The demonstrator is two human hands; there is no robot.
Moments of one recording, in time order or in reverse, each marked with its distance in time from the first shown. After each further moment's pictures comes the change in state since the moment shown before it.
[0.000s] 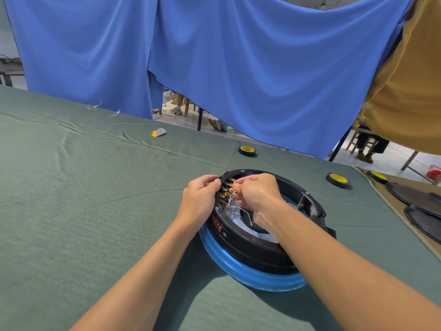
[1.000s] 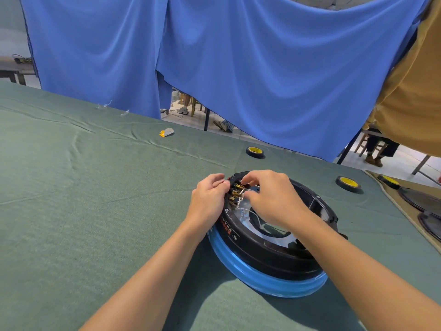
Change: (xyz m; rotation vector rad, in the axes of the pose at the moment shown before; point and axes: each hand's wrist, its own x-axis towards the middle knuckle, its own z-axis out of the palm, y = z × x) left_hand 0.003 -0.003 0.001 -0.026 0.013 0.013; right_hand -0.005 0.000 -0.021 -0.865 -0.093 -0.661
